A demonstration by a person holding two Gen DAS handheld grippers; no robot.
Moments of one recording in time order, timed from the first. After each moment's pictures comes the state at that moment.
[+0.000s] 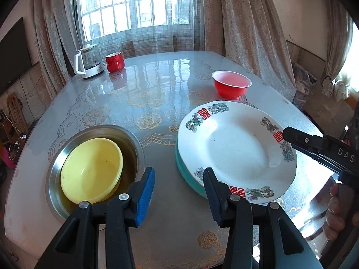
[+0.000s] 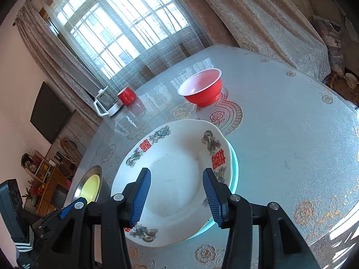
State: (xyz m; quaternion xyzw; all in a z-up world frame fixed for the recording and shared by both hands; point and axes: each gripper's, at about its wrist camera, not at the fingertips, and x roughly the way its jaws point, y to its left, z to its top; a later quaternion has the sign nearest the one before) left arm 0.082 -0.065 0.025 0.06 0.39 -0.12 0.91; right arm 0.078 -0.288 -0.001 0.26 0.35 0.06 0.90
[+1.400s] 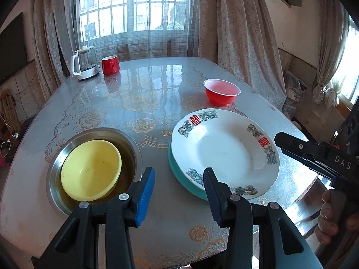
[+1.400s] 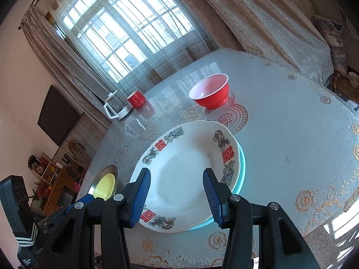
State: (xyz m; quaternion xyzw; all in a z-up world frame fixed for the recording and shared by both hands) left arm 0.068 -0.053 0.042 0.03 0.38 -0.15 0.91; right arm 0.060 -0.278 0.018 0.27 0.34 0.09 0.89
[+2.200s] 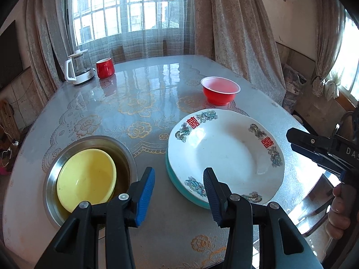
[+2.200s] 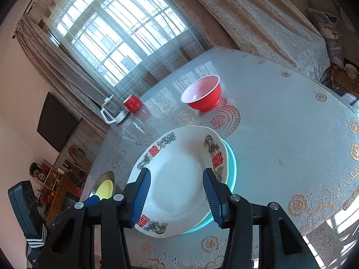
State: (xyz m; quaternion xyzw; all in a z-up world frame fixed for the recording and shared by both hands) left arm 0.086 -0.066 0.040 0.05 0.38 -0.15 0.91; right arm 0.061 -0.299 0.016 0.29 0.35 0.07 0.89
